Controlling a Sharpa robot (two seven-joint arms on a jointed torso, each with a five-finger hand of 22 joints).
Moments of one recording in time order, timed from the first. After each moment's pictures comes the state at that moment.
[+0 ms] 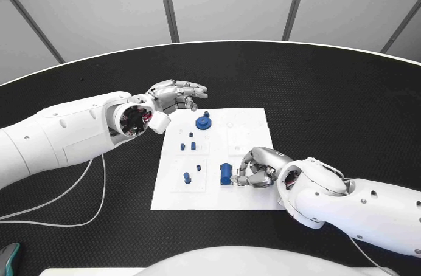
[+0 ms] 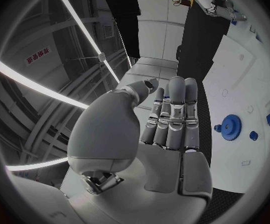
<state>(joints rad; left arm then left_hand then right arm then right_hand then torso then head) 1.24 -0.79 -0.06 1.28 0.03 0.08 0.11 1.33 -0.17 0.56 0.01 0.22 0.91 0.19 0.31 0.34 1.08 0.12 0.29 0.12 1.22 0.04 1.03 0.45 0.17 0.92 0.13 1.05 0.66 1.03 -0.78 -0.09 1.78 -1.43 -0.35 -0.53 1.23 -0.10 0.20 0.28 0.29 1.04 0.03 0.52 0.62 1.47 -0.04 1.41 1.31 1.47 -0.10 1.55 1.31 0.02 1.47 0.01 1.57 1.31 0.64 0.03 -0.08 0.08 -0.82</state>
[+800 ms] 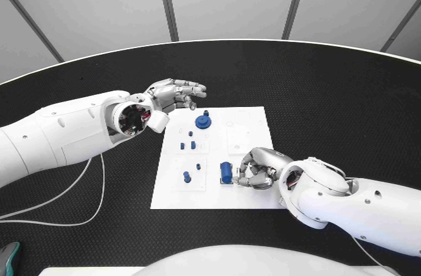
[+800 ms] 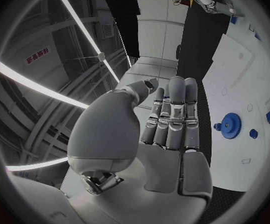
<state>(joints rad) 1.24 -0.79 -0.06 1.28 0.03 0.08 0.11 1.33 -0.17 0.56 0.01 0.22 0.91 0.19 0.31 0.34 1.07 0.12 0.30 0.13 1.22 0.04 1.03 0.45 0.17 0.92 0.13 1.05 0.65 1.03 -0.80 -0.09 1.80 -1.43 -0.32 -0.50 1.20 -0.16 0.25 0.29 0.27 1.04 0.03 0.52 0.62 1.47 -0.04 1.42 1.31 1.47 -0.10 1.55 1.31 0.02 1.47 0.01 1.57 1.31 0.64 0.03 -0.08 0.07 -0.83</state>
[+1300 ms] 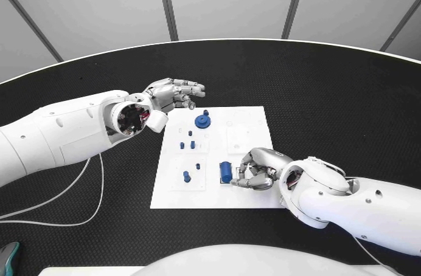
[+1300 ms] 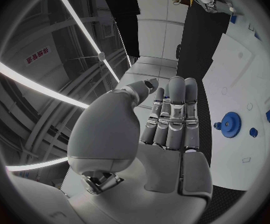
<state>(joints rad) 1.24 -0.79 -0.06 1.28 0.03 0.08 0.11 1.33 -0.17 0.56 0.01 0.22 0.91 0.19 0.31 0.34 1.07 0.12 0.30 0.13 1.22 0.04 1.03 0.45 0.17 0.92 0.13 1.05 0.65 1.03 -0.81 -0.09 1.80 -1.43 -0.32 -0.48 1.18 -0.18 0.25 0.29 0.14 1.04 0.03 0.52 0.62 1.47 -0.04 1.42 1.31 1.47 -0.10 1.55 1.31 0.02 1.47 0.01 1.57 1.31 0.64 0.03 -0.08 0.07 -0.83</state>
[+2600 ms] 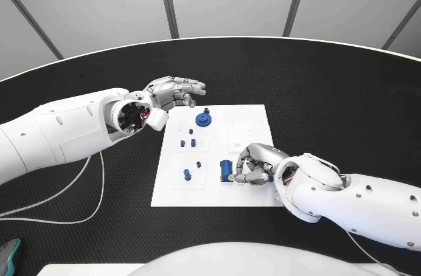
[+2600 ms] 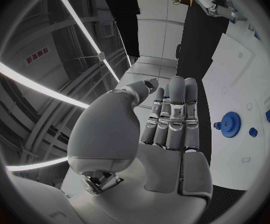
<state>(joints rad) 1.24 -0.80 -0.06 1.29 0.03 0.08 0.11 1.33 -0.17 0.56 0.01 0.22 0.91 0.19 0.31 0.34 1.07 0.12 0.30 0.13 1.22 0.04 1.03 0.45 0.17 0.92 0.13 1.05 0.66 1.03 -0.76 -0.09 1.75 -1.43 -0.34 -0.48 1.23 -0.16 0.27 0.26 0.16 1.04 0.03 0.53 0.62 1.46 -0.04 1.43 1.31 1.47 -0.10 1.55 1.31 0.02 1.47 0.01 1.57 1.31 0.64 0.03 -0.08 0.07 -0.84</state>
